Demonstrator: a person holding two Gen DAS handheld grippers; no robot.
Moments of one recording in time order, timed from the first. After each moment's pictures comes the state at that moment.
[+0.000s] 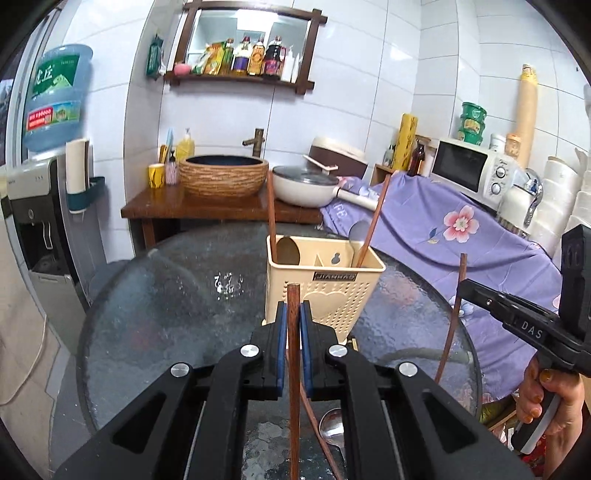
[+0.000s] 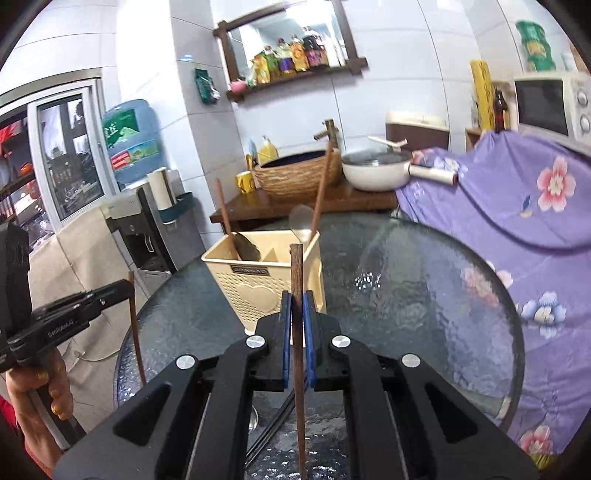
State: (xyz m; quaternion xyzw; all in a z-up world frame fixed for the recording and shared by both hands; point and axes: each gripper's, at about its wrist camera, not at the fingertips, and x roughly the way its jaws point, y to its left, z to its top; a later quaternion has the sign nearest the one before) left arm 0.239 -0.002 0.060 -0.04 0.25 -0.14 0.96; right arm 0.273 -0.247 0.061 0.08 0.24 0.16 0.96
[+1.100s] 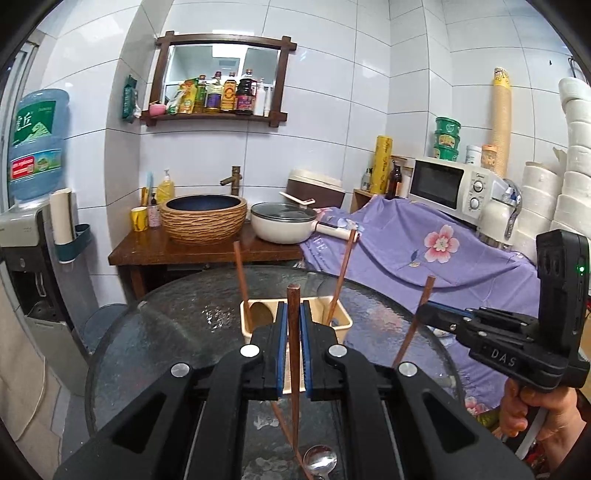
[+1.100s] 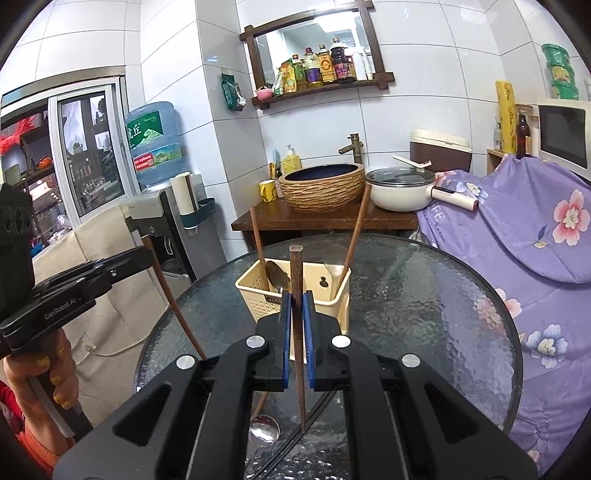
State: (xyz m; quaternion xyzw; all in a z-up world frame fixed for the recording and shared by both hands) left arm 0.240 -0.022 0.124 -0.01 0.20 -0.17 0.96; right arm 0.285 -0.232 0.107 0.06 0.23 0.20 0.95
